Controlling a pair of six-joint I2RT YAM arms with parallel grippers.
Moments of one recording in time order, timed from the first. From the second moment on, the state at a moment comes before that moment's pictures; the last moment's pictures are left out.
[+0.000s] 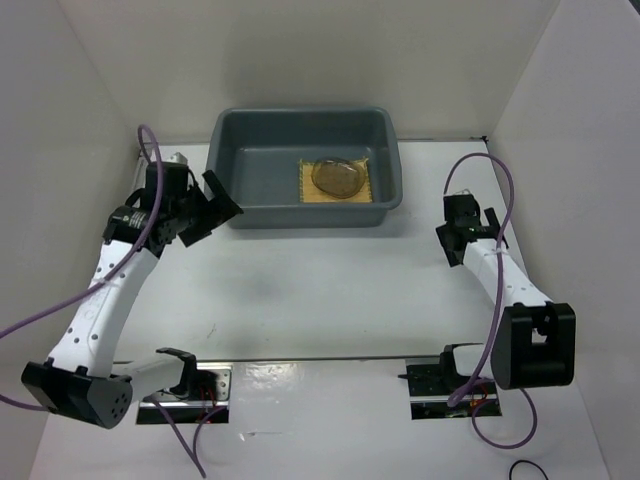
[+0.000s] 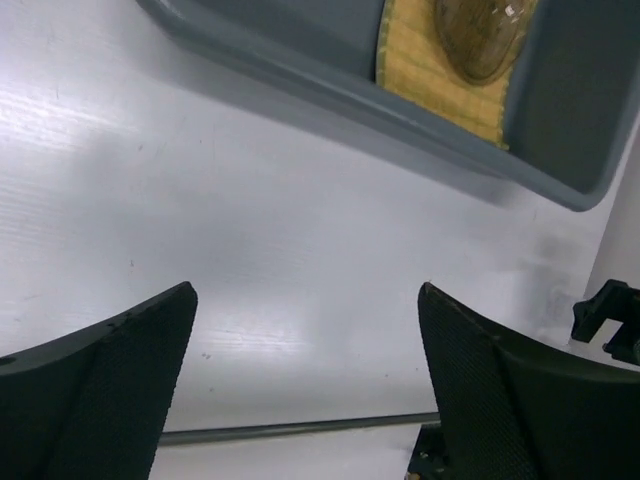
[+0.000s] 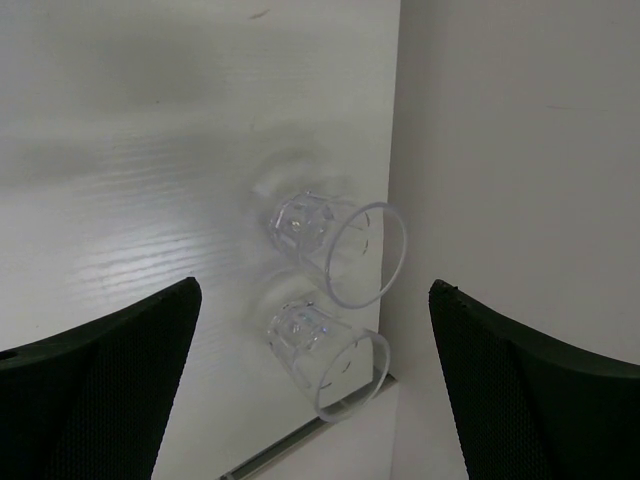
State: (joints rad) left arm -0.20 1.13 1.32 -0.91 0.01 -0.74; right arm 0.04 1.27 0.82 -0.52 0.62 -0.33
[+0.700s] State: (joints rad) left arm -0.14 1.26 1.33 -1.03 0.13 -0.74; right arm -0.09 1.43 0.72 -0.45 0.56 -0.25
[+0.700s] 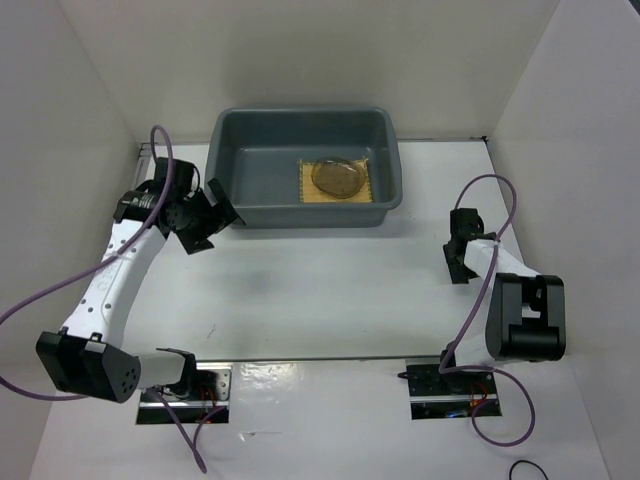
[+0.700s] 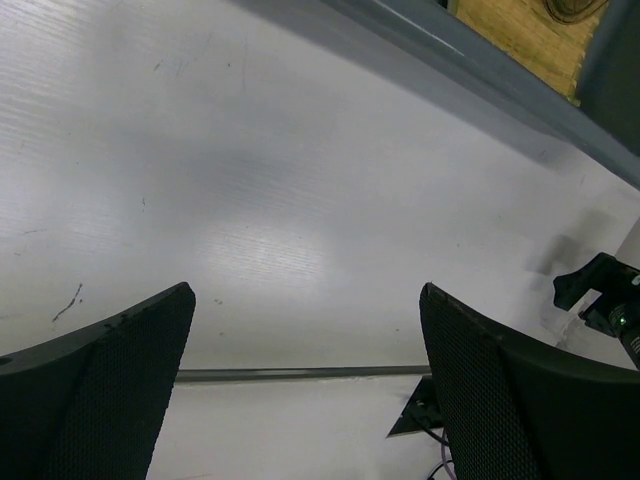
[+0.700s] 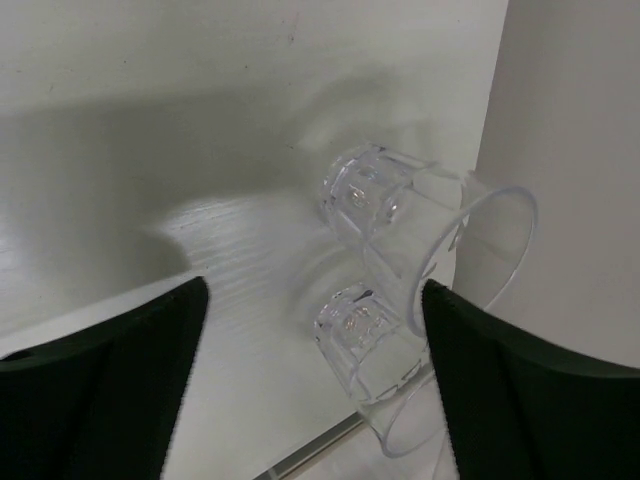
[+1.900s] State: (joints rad) left arm -0.04 0.84 1.03 -0.88 0.15 -0.78; right arm 0.24 1.49 1.75 -0.59 0.35 -0.44
